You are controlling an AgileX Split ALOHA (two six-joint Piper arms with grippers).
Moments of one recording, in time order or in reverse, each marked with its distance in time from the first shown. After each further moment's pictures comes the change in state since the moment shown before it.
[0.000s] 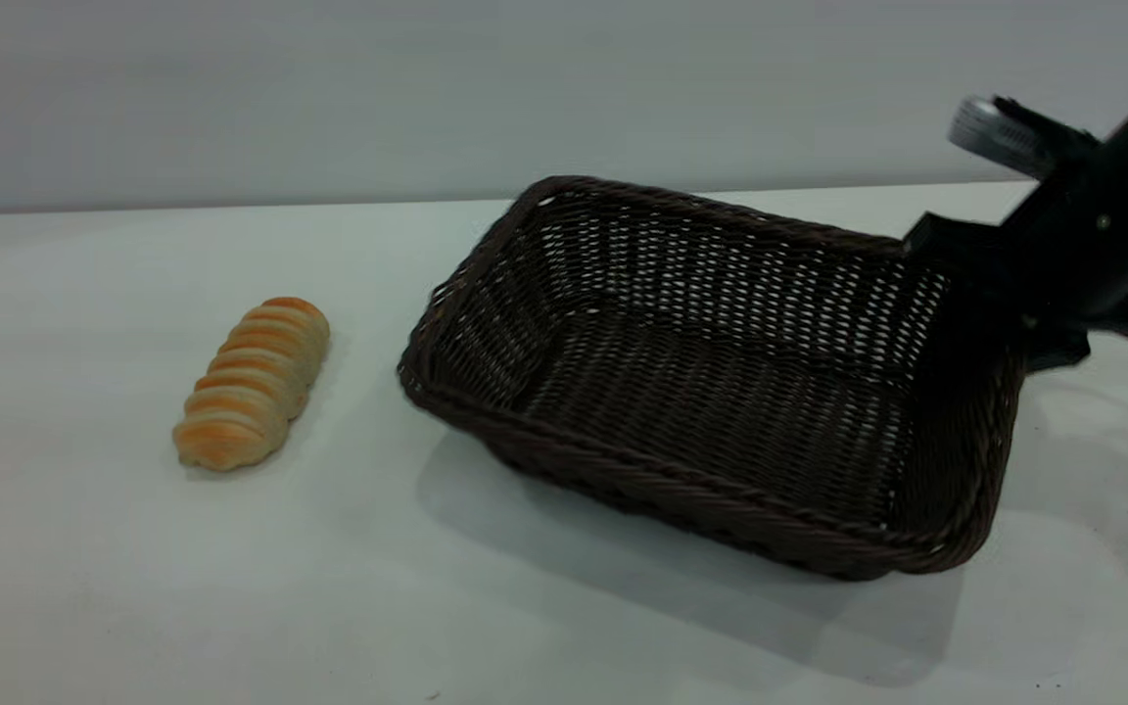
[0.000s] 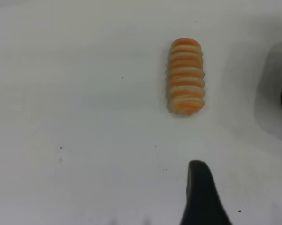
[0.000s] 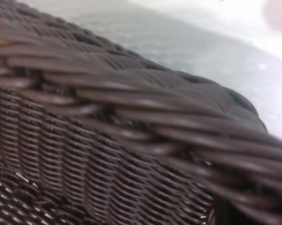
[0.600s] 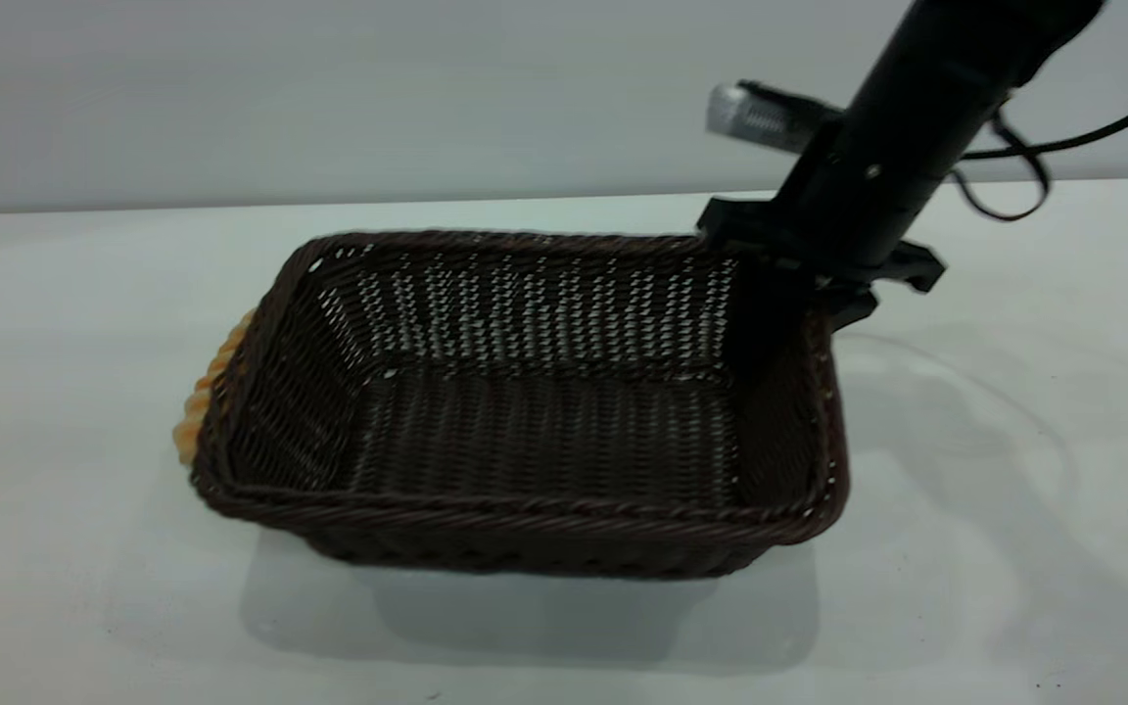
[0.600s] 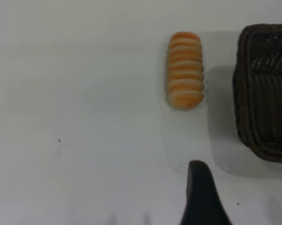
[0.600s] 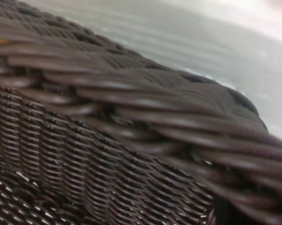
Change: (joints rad) left arm 0.000 0.000 0.000 -0.001 0.026 0.000; right arm 0.201 0.219 -0.442 -0.179 0.301 0.139
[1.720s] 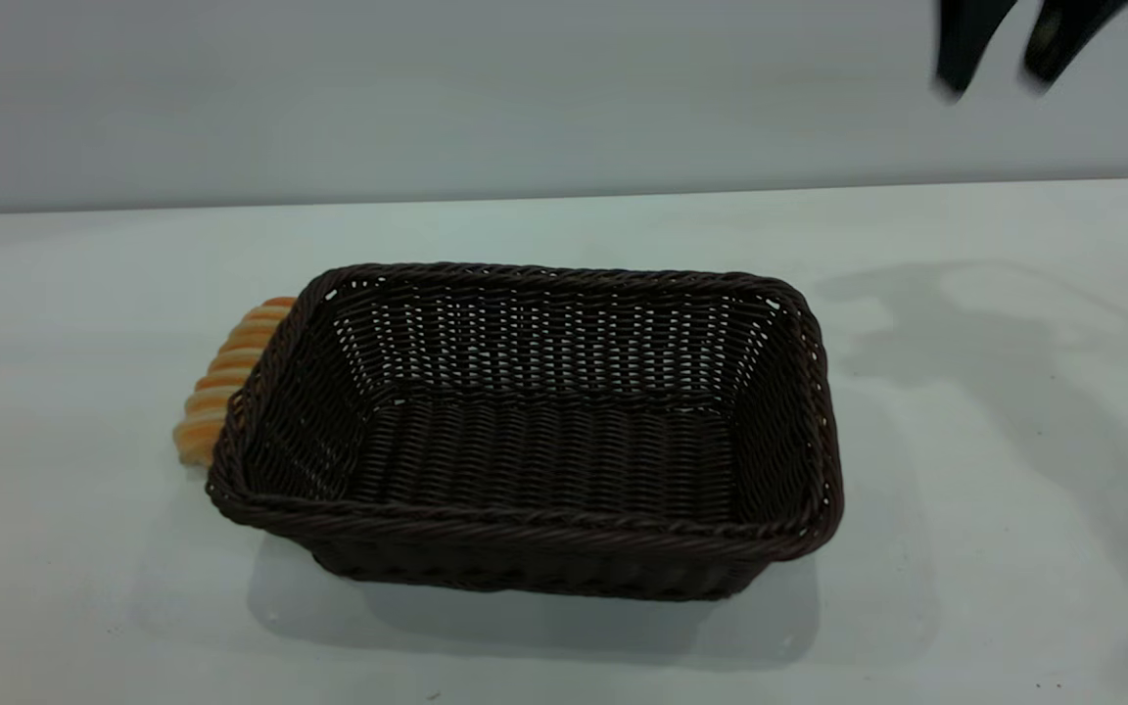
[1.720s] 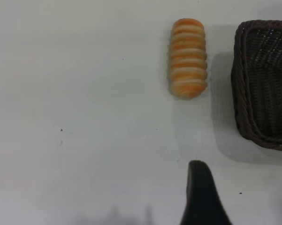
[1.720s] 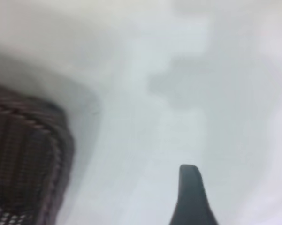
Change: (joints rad) left arm 0.000 0.003 0.000 0.011 0.024 -0.004; right arm -0.142 -0.168 -0.397 -0.498 0.408 0.201
